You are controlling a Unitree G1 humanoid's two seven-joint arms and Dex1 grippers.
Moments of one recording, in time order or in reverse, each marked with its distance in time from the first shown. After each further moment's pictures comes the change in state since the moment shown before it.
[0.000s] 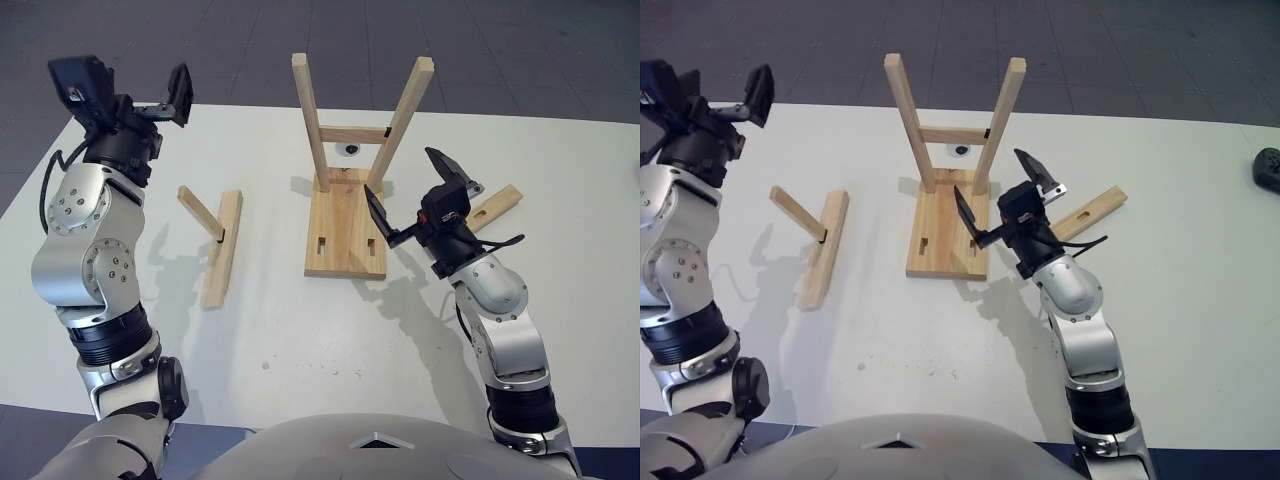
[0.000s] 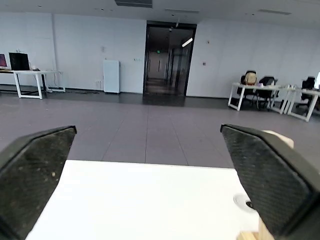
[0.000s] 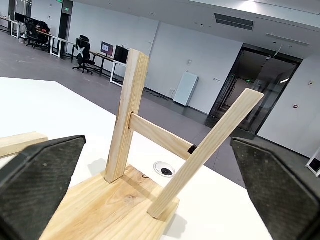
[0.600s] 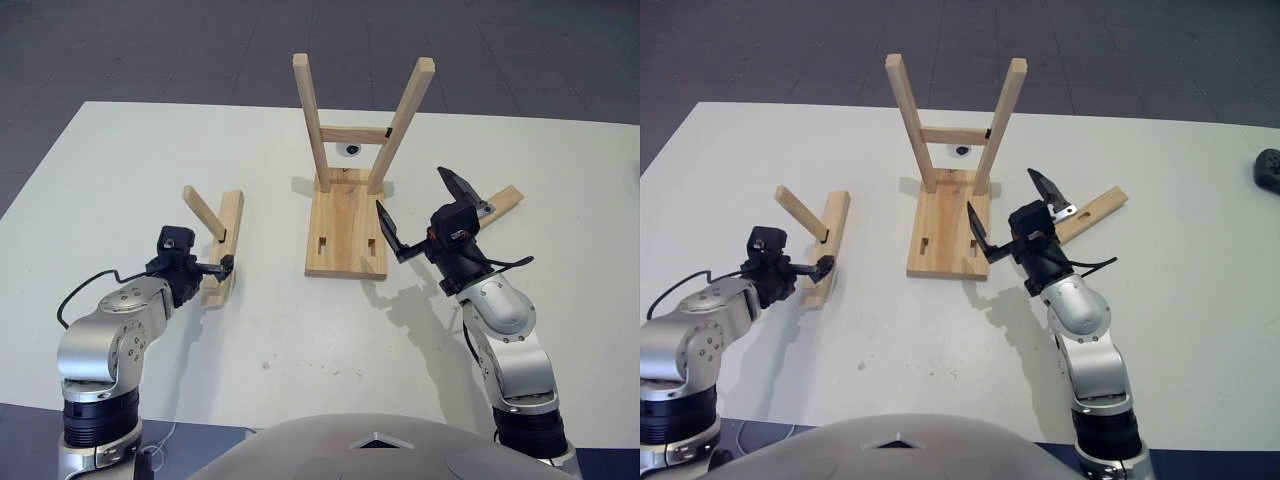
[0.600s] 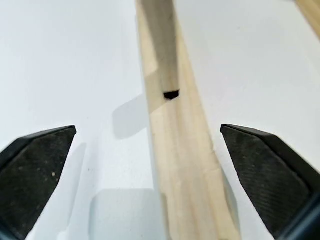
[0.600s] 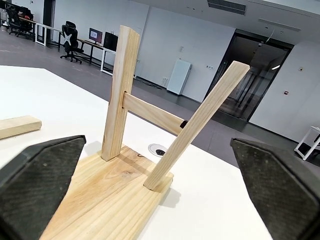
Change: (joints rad) left arm 0.431 0.077 -0.157 -0.012 0.048 0.348 -0.051; right arm 0.106 -0.002 -0.017 -0.056 -0.017 0.007 -0.021
